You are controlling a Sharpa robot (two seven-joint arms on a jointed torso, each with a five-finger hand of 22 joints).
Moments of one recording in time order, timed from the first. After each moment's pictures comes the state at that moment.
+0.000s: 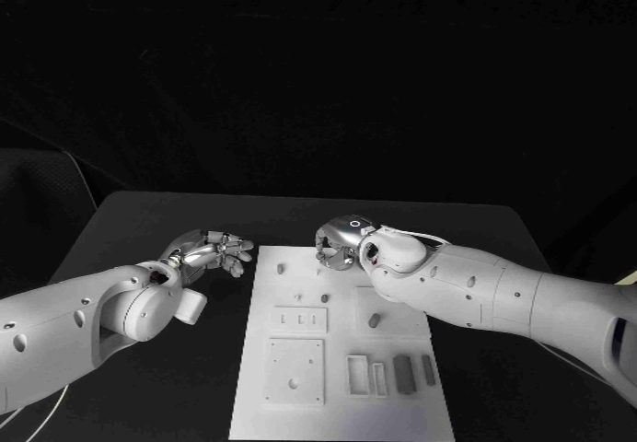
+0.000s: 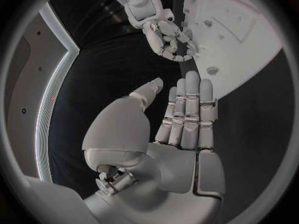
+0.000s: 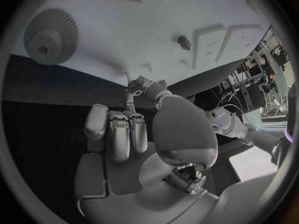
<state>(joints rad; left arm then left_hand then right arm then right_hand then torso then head) 1.31 -0.74 -0.17 1.29 -0.16 -0.18 0.22 1.18 -0.10 0.39 -0.11 0.19 0.89 0.16 0.37 0.60 1.13 0.14 0.37 0.33 1.24 0.07 0.50 0.66 0.10 0.80 0.03 1.15 0.36 1.20 -0.53 -0.01 1.14 -1.77 -0.30 -0.18 1.20 -0.08 0.45 -0.13 0.27 0.90 0.09 0.38 0.55 1.47 -0.09 1.64 1.31 1.47 -0.12 1.66 1.31 0.25 1.15 -0.05 1.66 0.82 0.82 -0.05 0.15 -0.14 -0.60</state>
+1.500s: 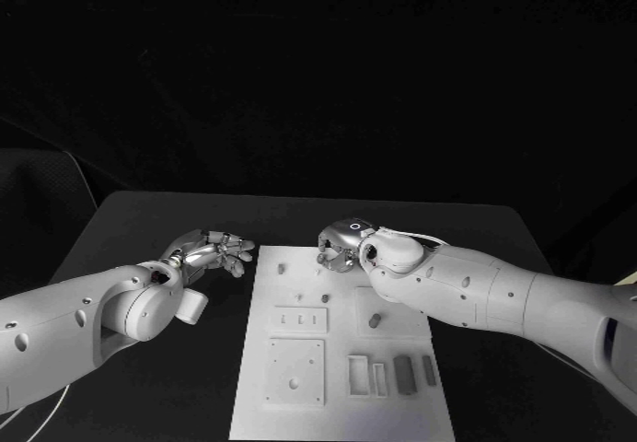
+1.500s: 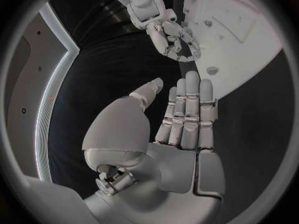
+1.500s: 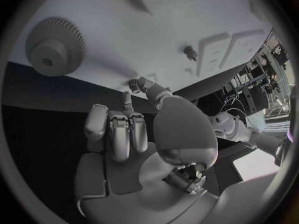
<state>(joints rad) 1.31 -0.74 -0.17 1.29 -0.16 -0.18 0.22 1.18 -0.10 0.39 -0.11 0.19 0.89 0.16 0.37 0.60 1.13 0.14 0.37 0.33 1.24 0.07 0.50 0.66 0.10 0.80 0.03 1.15 0.36 1.20 -0.51 -0.02 1.09 -1.77 -0.26 -0.19 1.16 -0.12 0.44 -0.12 0.23 0.82 0.15 0.30 0.50 1.47 -0.08 1.62 1.31 1.47 -0.12 1.66 1.31 0.25 1.15 -0.05 1.66 0.84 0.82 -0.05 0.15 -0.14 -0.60</state>
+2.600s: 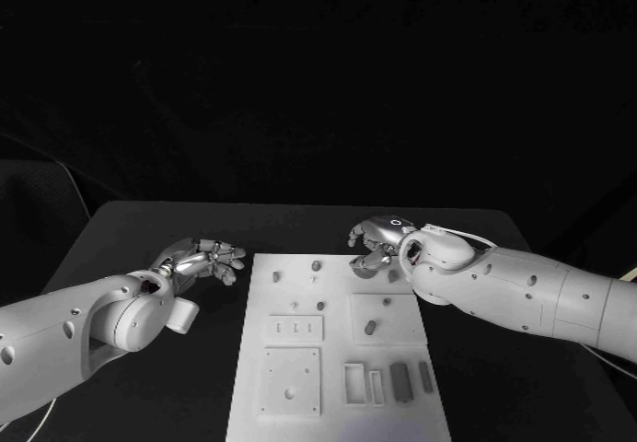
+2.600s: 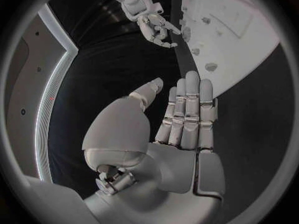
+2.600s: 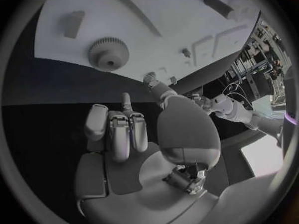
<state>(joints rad) 1.31 -0.75 -0.17 1.28 -0.16 -0.18 0.22 1.18 -0.10 0.39 -0.11 0.19 0.89 0.16 0.36 0.60 1.13 0.14 0.36 0.33 1.24 0.07 0.50 0.66 0.10 0.80 0.03 1.15 0.36 1.22 -0.75 0.01 1.29 -1.66 -0.28 -0.20 1.10 -0.18 0.42 -0.10 0.22 0.75 0.15 0.29 0.47 1.47 -0.08 1.61 1.31 1.46 -0.12 1.66 1.31 0.25 1.15 -0.05 1.66 0.84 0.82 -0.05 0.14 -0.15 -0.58</state>
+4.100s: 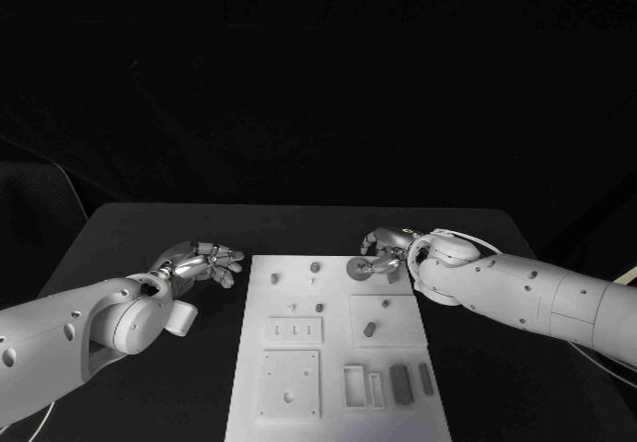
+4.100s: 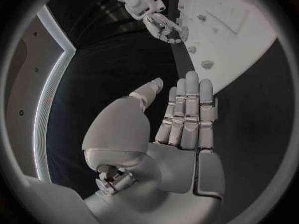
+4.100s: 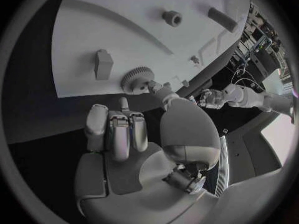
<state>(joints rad) 1.31 -0.74 -0.17 1.26 -0.15 -0.18 0.22 1.18 -0.10 0.39 -0.11 0.19 0.89 0.16 0.36 0.59 1.13 0.14 0.36 0.33 1.24 0.07 0.50 0.66 0.10 0.80 0.03 1.15 0.36 1.20 -0.74 0.01 1.18 -1.46 -0.20 -0.18 1.05 -0.19 0.43 -0.08 0.22 0.64 0.17 0.33 0.45 1.47 -0.08 1.60 1.31 1.46 -0.12 1.66 1.31 0.25 1.13 -0.05 1.66 0.85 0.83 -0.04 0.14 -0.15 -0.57</state>
